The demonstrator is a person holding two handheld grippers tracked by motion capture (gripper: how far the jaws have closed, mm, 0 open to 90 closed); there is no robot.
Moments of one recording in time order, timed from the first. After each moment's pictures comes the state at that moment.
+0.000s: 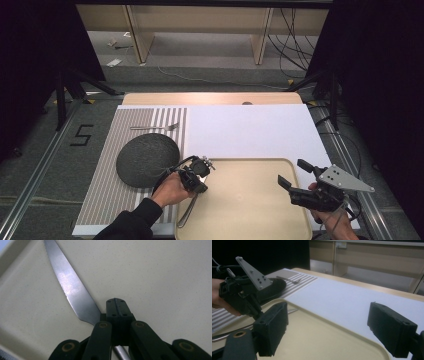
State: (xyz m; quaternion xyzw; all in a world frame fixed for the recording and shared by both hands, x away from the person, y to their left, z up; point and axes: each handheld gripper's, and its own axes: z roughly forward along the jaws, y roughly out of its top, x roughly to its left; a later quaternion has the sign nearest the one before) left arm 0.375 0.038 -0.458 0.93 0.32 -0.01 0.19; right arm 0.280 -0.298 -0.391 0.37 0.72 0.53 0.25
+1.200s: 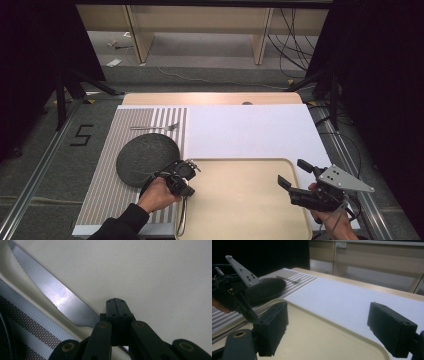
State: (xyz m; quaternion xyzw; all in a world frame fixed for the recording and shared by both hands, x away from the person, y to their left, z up) left arm 0.365 0.074 -0.459 0.91 0.37 -0.01 0.18; right arm 0.280 -0.298 -0.391 0.37 0.72 0.53 0.25
